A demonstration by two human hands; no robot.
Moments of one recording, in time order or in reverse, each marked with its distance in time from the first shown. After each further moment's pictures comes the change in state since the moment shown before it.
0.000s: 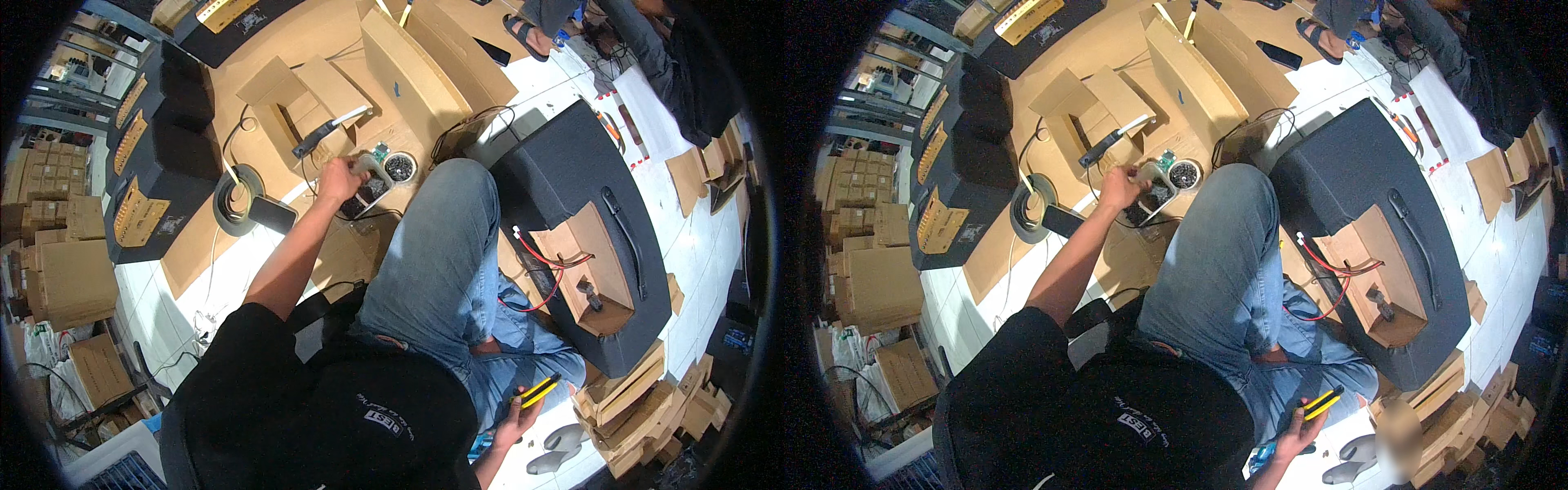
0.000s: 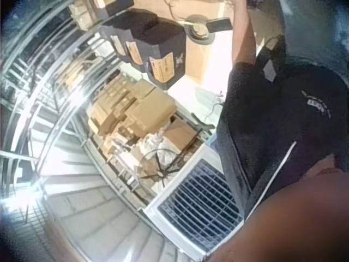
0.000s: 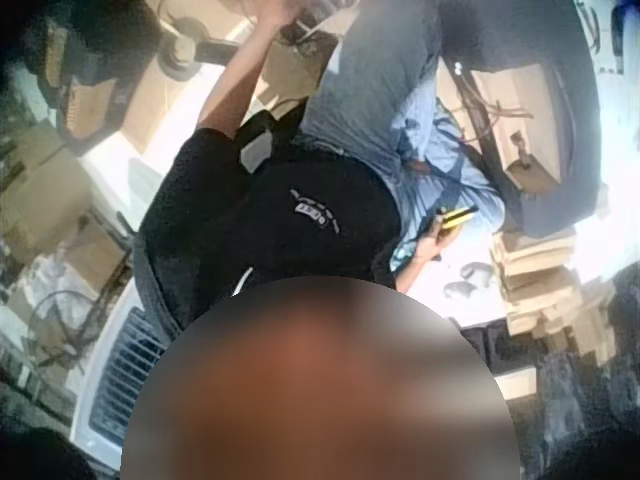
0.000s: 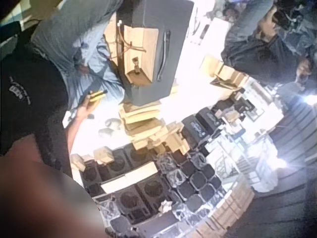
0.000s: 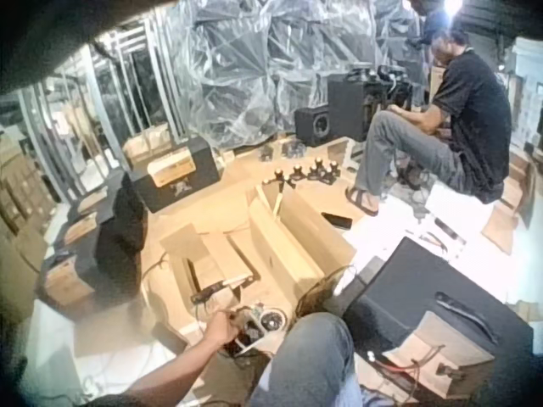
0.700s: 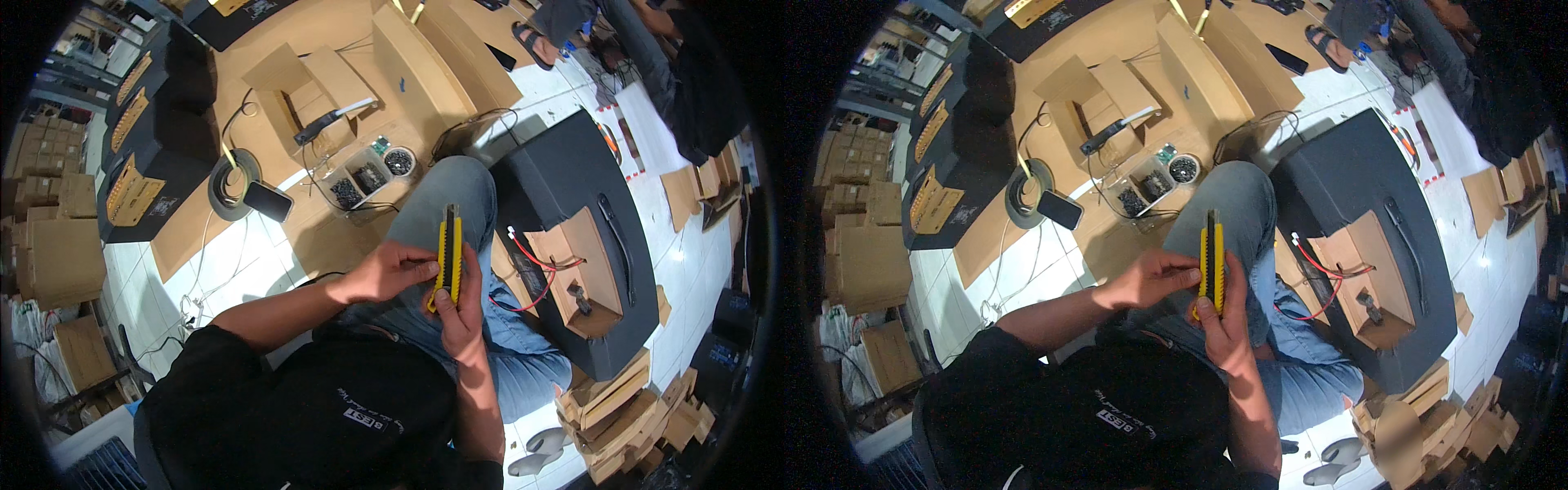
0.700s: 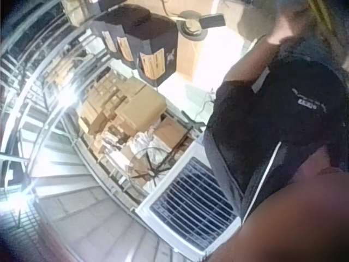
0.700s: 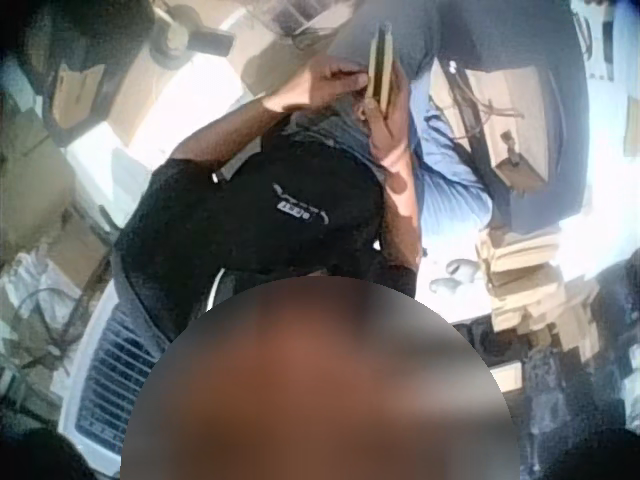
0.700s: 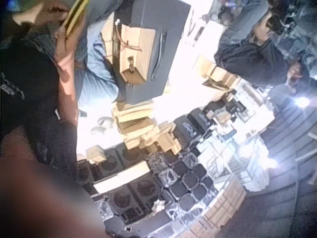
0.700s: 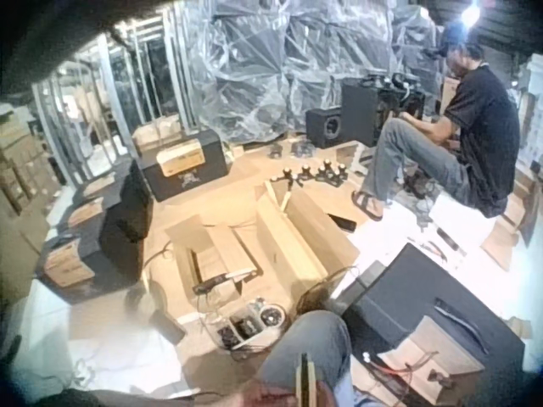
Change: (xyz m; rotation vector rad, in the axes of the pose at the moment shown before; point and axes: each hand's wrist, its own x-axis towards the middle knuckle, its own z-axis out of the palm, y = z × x) left_hand -0.187 0.127 -0.071 -1.037 -0.803 0.247; right_hand 0.066 -0.171 0.234 0.435 -0.923 -0.127
